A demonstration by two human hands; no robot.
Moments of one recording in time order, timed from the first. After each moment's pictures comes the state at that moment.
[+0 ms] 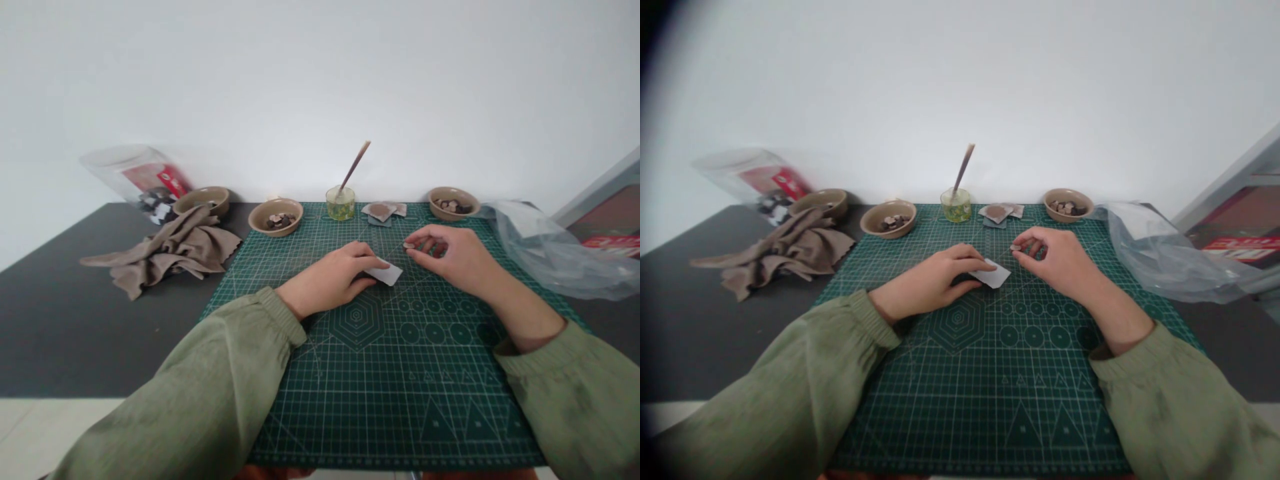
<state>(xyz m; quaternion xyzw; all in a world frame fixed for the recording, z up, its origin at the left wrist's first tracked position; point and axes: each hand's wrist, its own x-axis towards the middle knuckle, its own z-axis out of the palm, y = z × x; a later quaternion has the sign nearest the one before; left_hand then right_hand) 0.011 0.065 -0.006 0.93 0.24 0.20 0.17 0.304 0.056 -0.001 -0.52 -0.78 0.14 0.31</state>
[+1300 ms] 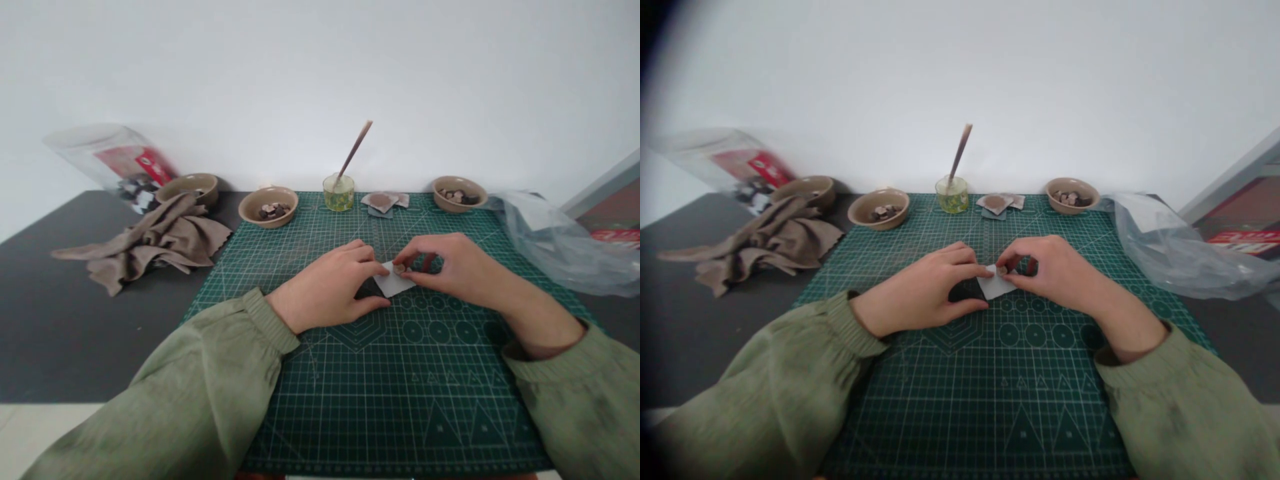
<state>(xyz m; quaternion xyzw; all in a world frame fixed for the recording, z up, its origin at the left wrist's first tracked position) 0.016 0.042 0.008 0.95 0.26 0.15 0.11 0.295 0.043 0.008 -0.42 -0.86 0.20 0.22</state>
